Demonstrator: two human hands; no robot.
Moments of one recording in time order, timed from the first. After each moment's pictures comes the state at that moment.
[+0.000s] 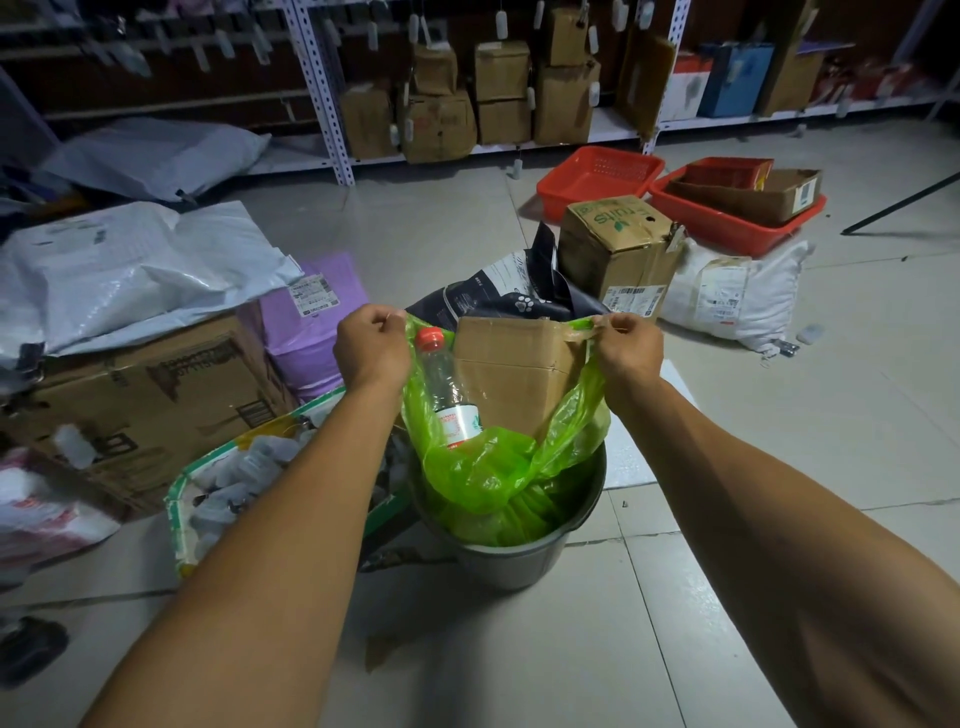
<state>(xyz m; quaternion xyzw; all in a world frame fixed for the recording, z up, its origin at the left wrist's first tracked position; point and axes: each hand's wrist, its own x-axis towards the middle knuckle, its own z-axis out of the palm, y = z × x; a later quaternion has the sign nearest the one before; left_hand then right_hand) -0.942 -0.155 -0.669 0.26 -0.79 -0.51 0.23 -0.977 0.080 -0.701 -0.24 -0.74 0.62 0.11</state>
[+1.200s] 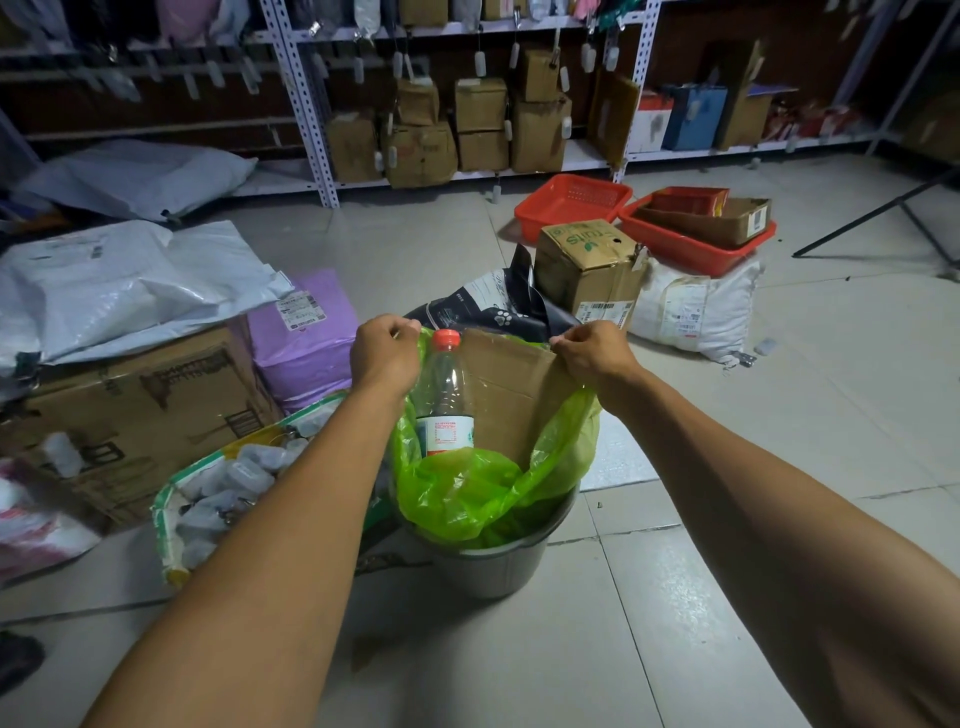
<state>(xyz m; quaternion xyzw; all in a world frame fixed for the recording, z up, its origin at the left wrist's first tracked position) -0.922 -0.131 -0.652 0.20 -0.82 -0.52 0.16 -0.935 0.087 -0.655 -0.09 -0.86 0.51 0.00</state>
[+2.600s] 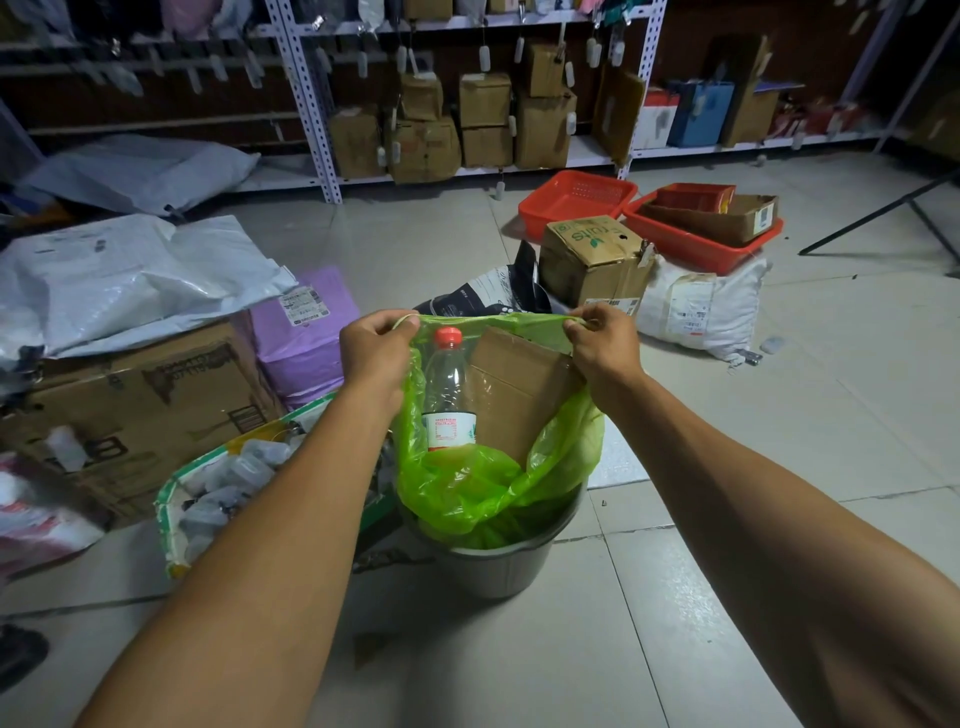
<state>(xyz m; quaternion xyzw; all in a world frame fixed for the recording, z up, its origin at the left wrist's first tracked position) -0.922 -0.141 -0.654 0.22 -0.70 -0.67 0.15 -0.941 0.078 -0.665 -0.12 -0.79 0.59 0.11</state>
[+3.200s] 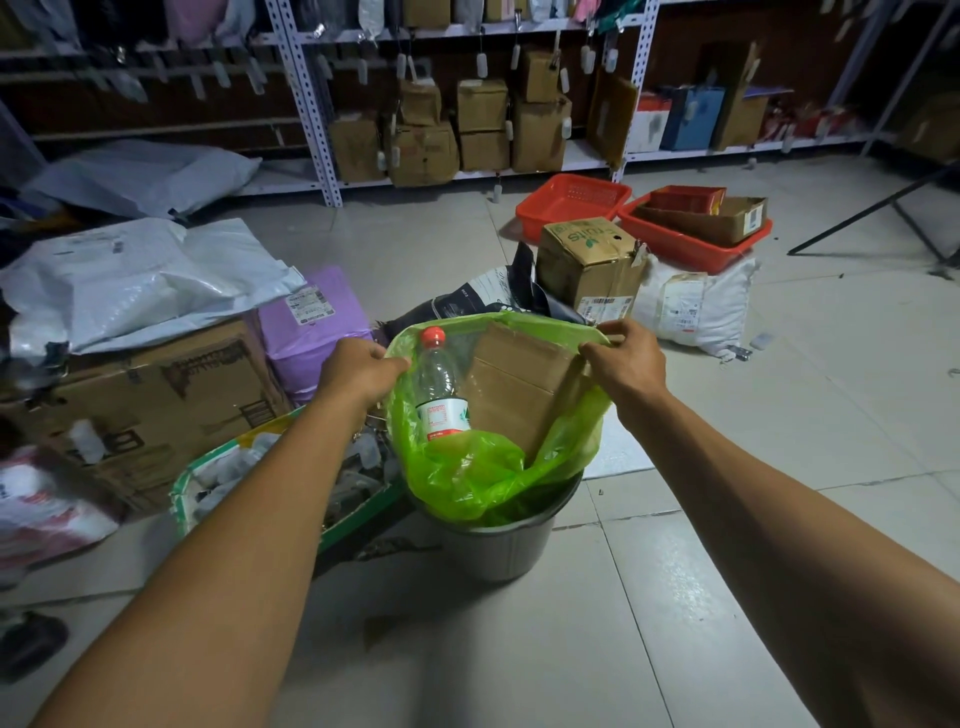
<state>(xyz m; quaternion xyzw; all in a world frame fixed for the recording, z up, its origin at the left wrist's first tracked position) -0.874 -0.167 -0.640 0.19 -0.86 -0.47 0.02 -0.877 0.109 -0.644 -0.20 -0.82 0.52 0.11</state>
